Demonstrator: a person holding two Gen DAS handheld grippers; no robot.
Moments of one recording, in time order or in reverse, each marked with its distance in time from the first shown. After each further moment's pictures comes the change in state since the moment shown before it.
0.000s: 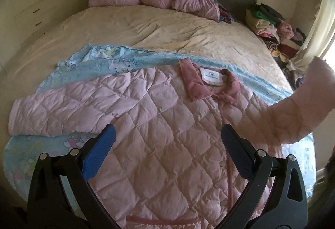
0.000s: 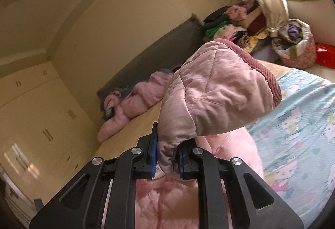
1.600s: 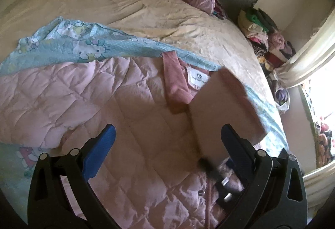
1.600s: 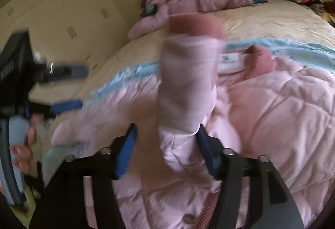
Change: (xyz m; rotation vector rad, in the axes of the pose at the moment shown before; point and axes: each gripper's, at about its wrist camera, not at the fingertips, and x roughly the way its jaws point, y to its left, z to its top) left arm 0.096 0.006 0.039 -0.144 0.114 -0.207; right arm 0.183 0.135 -0.251 -0.346 0.597 0.217
